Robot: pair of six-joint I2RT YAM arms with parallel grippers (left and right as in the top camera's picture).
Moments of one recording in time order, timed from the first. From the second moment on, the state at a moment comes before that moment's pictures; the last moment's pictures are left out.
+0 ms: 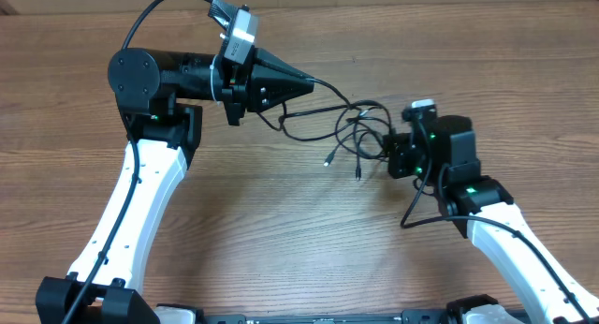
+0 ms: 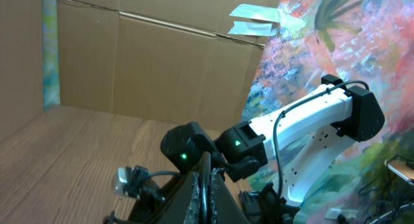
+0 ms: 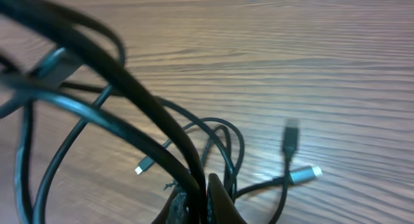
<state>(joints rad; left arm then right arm) -0.16 1.52 1.25 0.86 1.51 -0.83 0.21 1.27 0.69 -0.13 -0.21 0.14</state>
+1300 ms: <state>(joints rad) -0.04 1.52 1.25 0.75 1.54 -0.78 0.15 1.27 0.69 0.22 -0.54 0.21</state>
